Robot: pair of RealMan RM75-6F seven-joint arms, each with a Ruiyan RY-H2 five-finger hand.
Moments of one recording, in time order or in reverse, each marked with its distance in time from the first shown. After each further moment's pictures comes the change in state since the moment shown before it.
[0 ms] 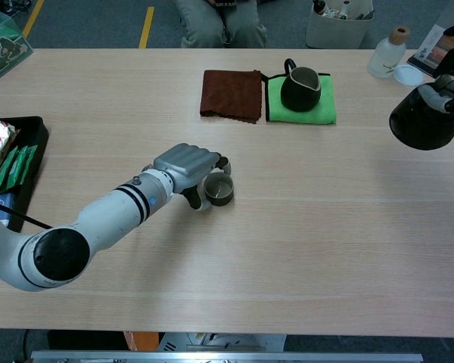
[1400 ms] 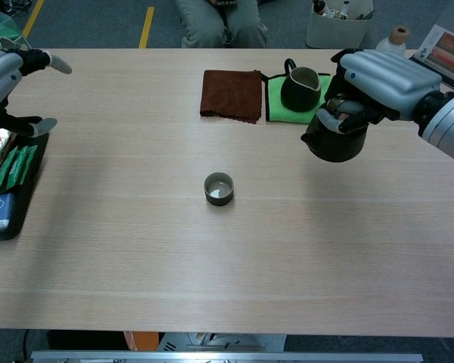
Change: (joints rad) left arm 0.379 0.632 0.131 -0.364 0.515 0.426 -0.329; right arm 0.150 -0.236 0.048 -0.062 0.107 -0.116 -0.205
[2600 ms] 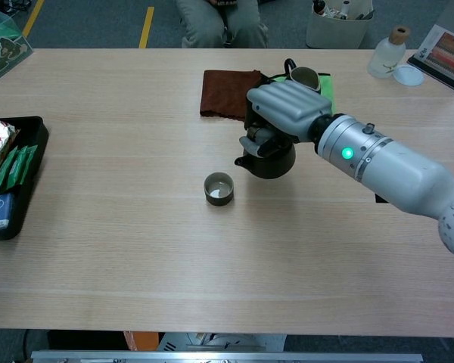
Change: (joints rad) left arm 0.336 0.158 0.124 -0.033 0.409 0.171 -0.152; right arm 0.202 -0.294 0.032 0.110 0.249 -0.063 -0.286
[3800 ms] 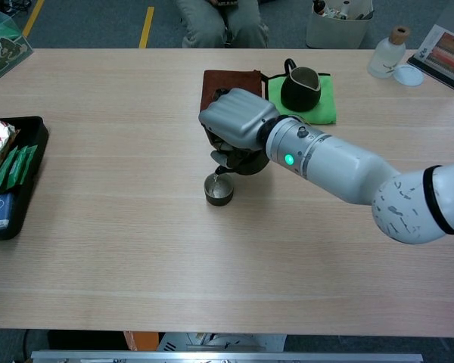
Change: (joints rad) left arm 0.082 -0.001 -0.067 0.009 0.038 -0.017 -0.047; right arm 0.248 -0.089 -0.048 0.071 0.211 -0.016 -0.303
